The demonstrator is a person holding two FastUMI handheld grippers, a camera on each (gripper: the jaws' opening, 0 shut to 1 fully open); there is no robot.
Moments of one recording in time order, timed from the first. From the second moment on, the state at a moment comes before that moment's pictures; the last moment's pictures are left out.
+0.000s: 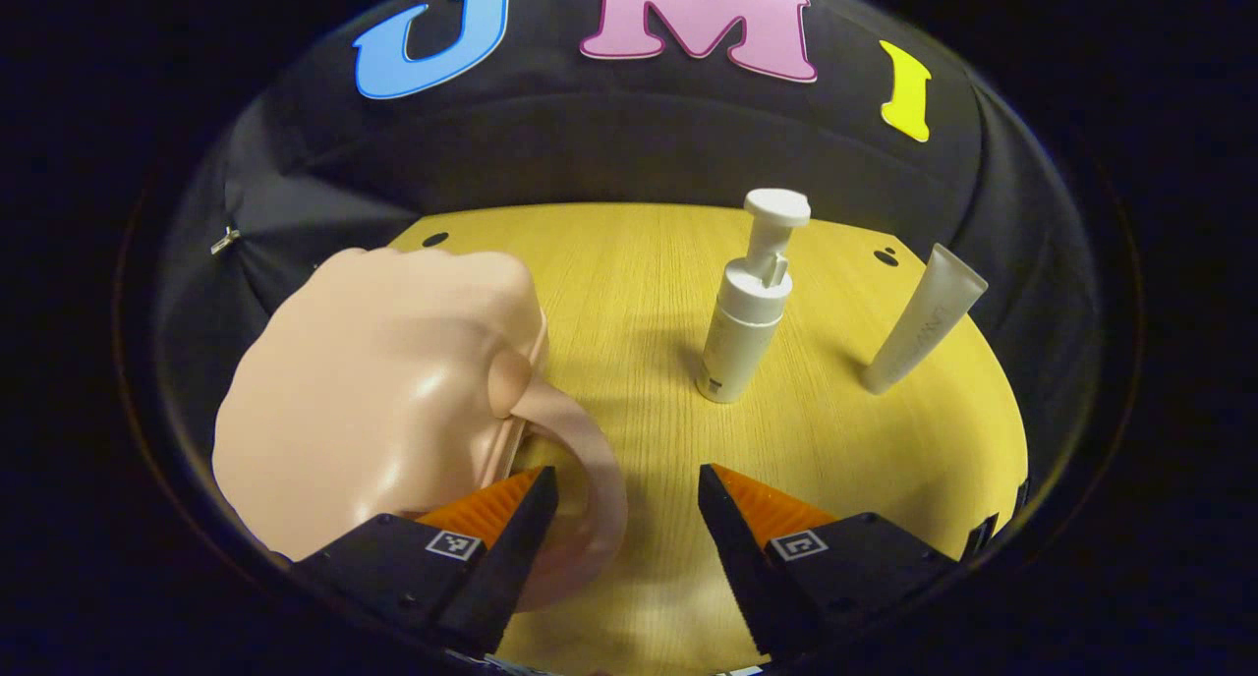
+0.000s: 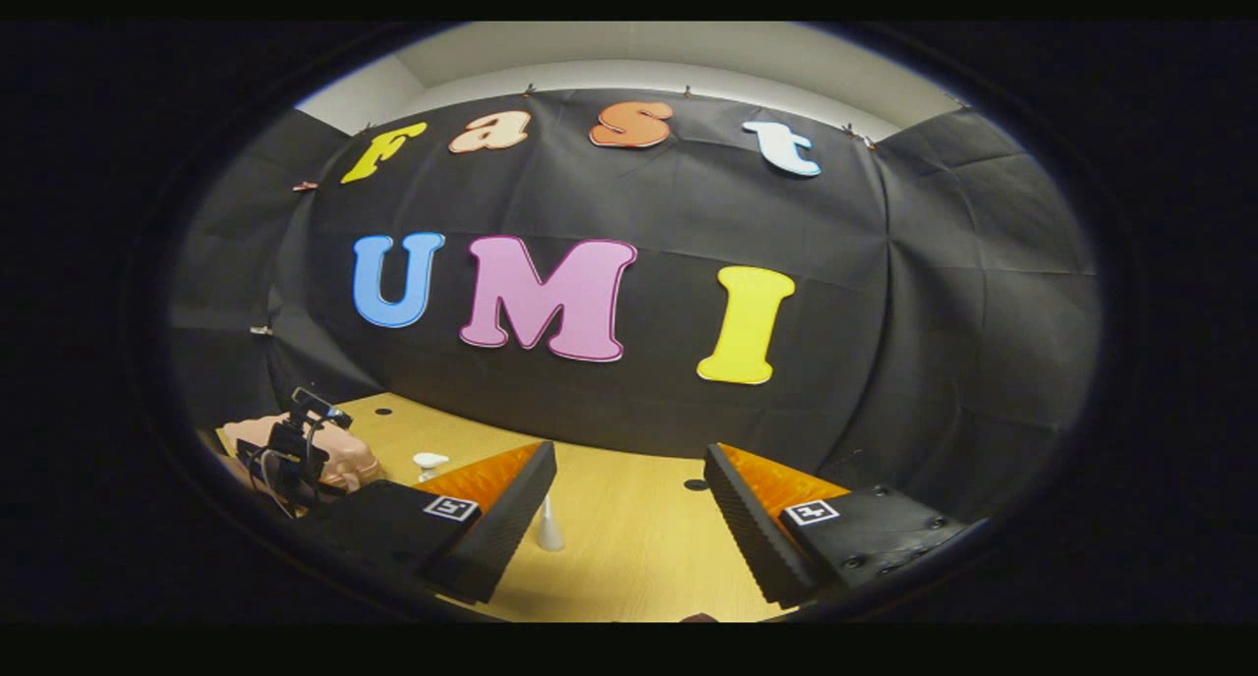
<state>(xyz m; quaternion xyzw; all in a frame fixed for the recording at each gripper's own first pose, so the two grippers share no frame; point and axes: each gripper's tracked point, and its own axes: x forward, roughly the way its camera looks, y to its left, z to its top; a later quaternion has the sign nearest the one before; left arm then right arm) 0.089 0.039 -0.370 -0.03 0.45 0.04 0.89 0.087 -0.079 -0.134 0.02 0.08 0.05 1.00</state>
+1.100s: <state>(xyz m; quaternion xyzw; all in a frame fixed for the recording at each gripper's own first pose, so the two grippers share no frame) 0.086 0.166 -0.146 -0.11 0.36 0.00 0.93 0.094 0.012 -0.098 0.04 0.06 0.07 1.00</state>
